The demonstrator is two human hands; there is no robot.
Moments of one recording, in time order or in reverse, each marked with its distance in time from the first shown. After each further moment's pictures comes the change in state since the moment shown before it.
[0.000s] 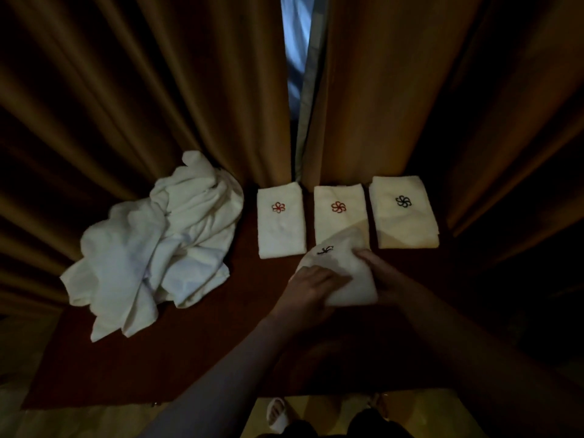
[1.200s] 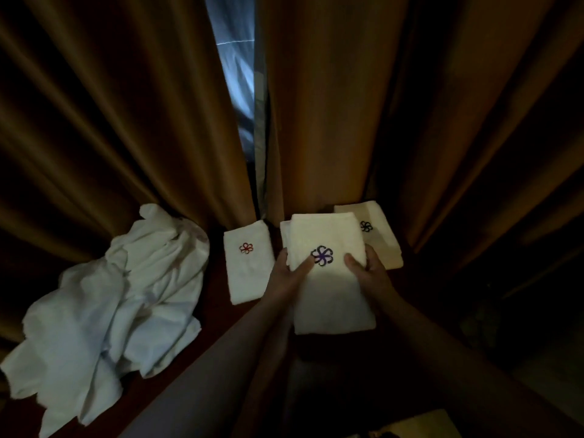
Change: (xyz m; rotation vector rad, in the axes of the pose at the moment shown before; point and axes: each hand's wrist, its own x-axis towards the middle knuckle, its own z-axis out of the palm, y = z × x) left_hand 0.113 -0.019 -0.011 -0.856 0.066 -0.923; right_hand 0.017 -0.040 -0.028 -0.110 0.295 -0.601
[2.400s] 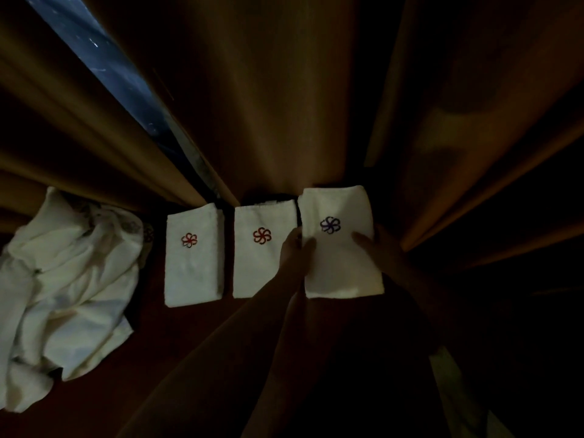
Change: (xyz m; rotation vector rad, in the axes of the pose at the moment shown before) left_hand 0.202 -0.033 0.175 0.058 0.235 -0.321; right_hand 0.254 0.052 -0.139 -0.406 -0.169 0.197
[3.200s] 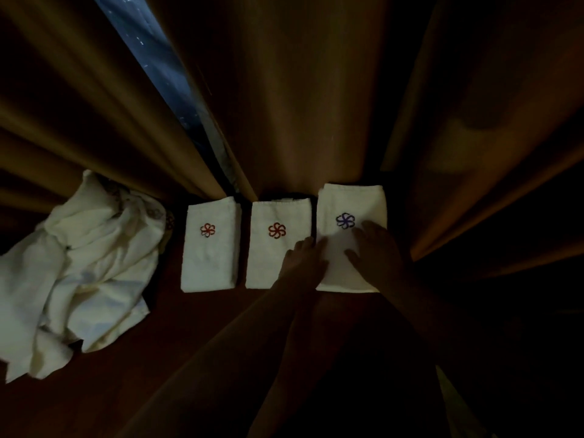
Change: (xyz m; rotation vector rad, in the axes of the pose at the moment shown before) left_hand -0.020 -0.019 -0.024 1.060 -0.158 0.380; right_hand -0.023 -0.007 0.032 -1.065 0.091 -0.517
